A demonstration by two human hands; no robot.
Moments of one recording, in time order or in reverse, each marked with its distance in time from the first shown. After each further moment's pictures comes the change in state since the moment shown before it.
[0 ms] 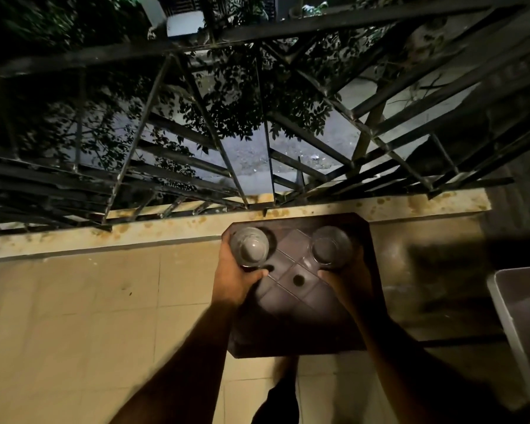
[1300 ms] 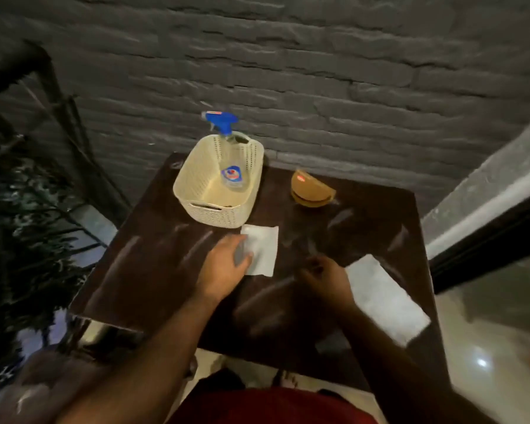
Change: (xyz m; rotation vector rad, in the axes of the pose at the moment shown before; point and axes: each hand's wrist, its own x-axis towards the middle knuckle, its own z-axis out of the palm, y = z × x) left_hand -0.497 0.271 0.363 0.519 -0.977 1.227; right_hand -0.415 0.337 -0.443 0.317 0.736 0.493
